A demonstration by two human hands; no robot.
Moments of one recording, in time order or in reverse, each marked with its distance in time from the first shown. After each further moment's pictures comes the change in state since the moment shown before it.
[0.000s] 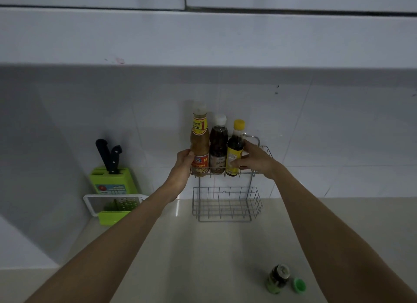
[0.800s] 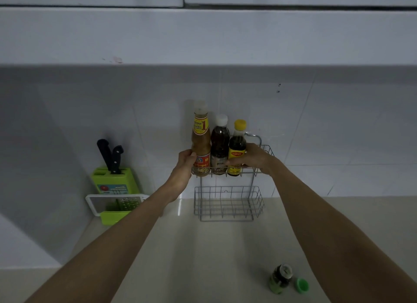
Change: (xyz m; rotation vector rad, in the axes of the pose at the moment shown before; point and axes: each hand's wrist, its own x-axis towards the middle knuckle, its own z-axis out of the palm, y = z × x) left_hand 0.000 -0.001 -0.002 0.033 -0.030 -0.007; right_hand 0.009 -0.010 0.004 -0.015 -0.018 0.090
